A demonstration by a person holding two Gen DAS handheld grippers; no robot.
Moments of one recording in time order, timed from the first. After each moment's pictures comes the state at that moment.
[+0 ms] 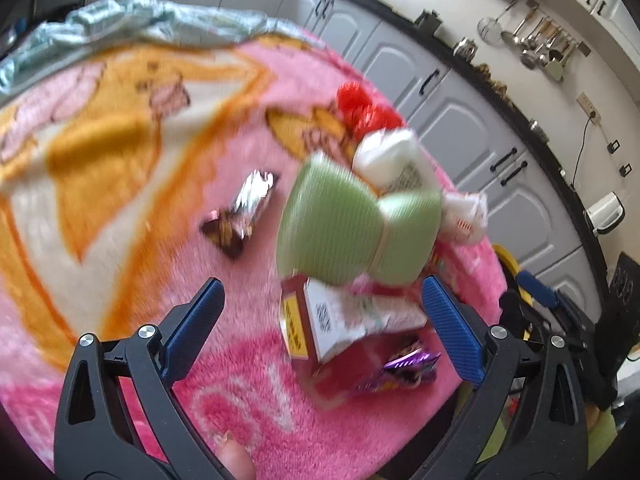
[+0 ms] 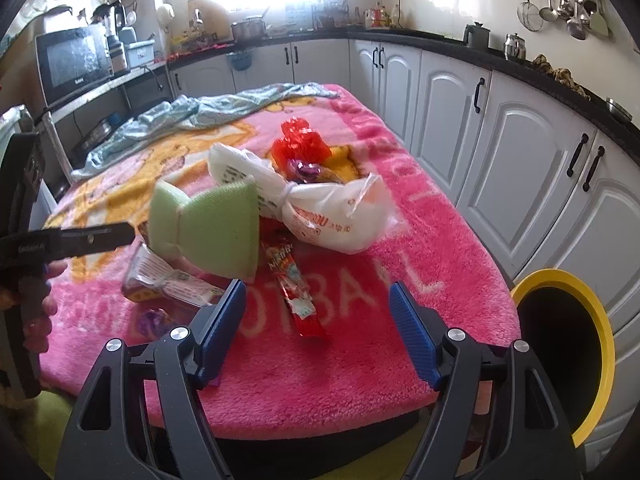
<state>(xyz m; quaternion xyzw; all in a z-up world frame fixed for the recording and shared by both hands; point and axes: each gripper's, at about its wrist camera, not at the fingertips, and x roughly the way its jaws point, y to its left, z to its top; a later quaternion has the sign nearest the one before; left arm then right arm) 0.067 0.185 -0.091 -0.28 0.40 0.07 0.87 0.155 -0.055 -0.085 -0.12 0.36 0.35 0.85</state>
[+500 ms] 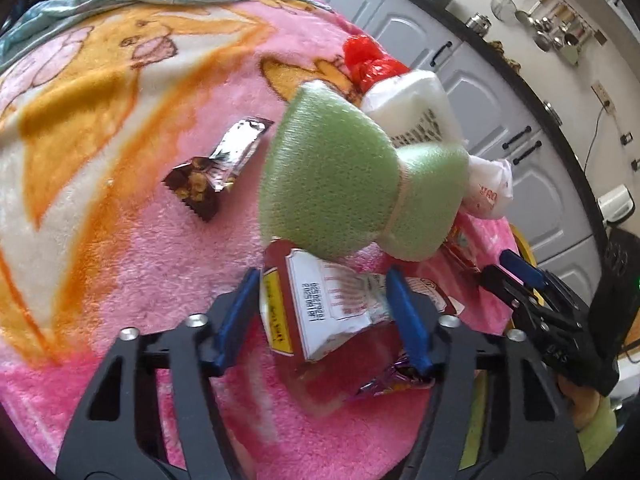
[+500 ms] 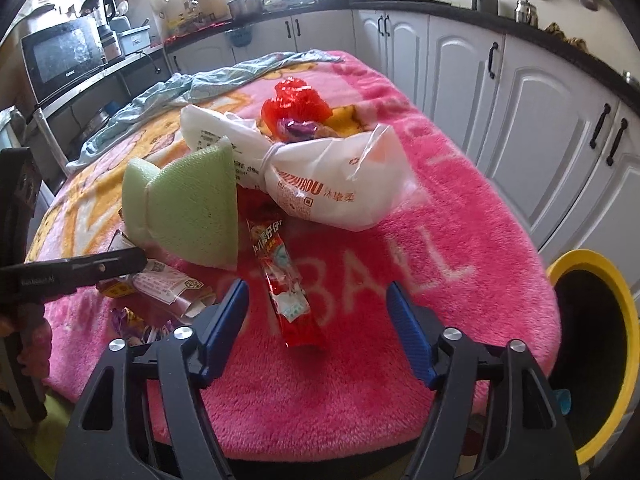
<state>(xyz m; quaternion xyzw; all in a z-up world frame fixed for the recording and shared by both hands) 0.085 0.170 -0.115 -0.27 0.44 0.07 0.85 0.185 -0.040 -0.122 -0.11 0.41 0.37 0.83</state>
